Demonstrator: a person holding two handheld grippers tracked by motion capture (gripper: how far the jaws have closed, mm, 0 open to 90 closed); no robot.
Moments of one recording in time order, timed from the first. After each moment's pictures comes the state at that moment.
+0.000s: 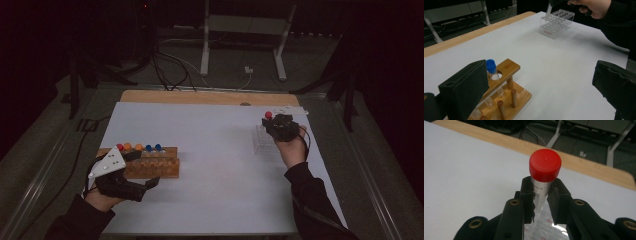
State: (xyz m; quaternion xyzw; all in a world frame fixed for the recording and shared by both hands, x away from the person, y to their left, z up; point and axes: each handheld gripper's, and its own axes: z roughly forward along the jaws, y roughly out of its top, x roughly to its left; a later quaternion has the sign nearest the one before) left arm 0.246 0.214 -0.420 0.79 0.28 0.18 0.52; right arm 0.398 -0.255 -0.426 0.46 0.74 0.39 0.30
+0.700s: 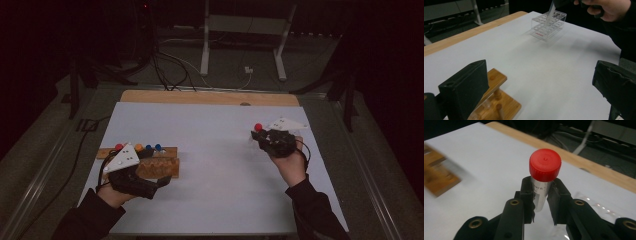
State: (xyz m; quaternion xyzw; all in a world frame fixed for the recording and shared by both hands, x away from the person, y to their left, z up) left arm 0.256 0.183 -0.416 0.80 0.26 0.16 0.52; right arm 0.334 -0.223 -0.410 0.38 0.78 0.43 0.26
